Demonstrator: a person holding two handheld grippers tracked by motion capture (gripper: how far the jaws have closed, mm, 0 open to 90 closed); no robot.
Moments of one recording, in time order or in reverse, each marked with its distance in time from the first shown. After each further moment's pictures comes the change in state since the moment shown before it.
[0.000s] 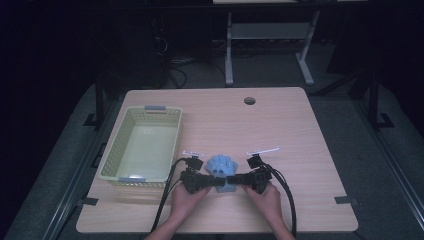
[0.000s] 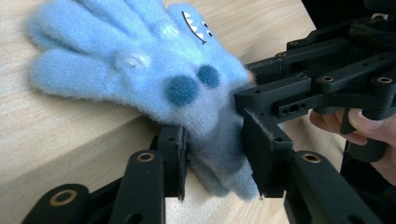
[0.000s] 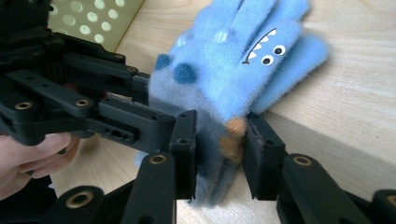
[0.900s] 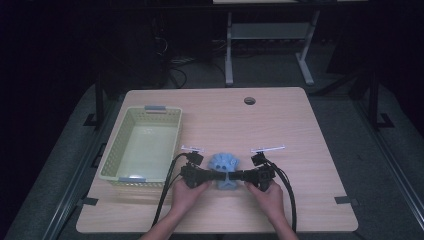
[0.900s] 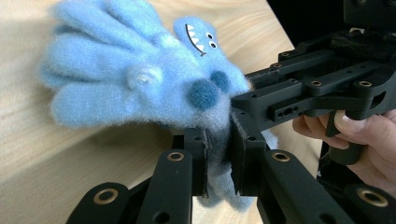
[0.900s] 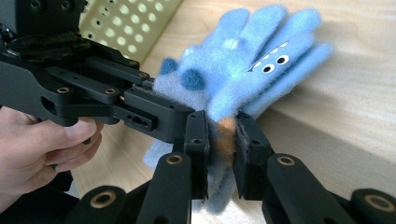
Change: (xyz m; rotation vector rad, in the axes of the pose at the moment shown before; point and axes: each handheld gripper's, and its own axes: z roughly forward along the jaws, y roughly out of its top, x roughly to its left) left arm -0.008 0.015 -0.008 -0.022 -0.059 0.047; right arm 0.003 0.004 -0.015 -0.068 0.054 -0.009
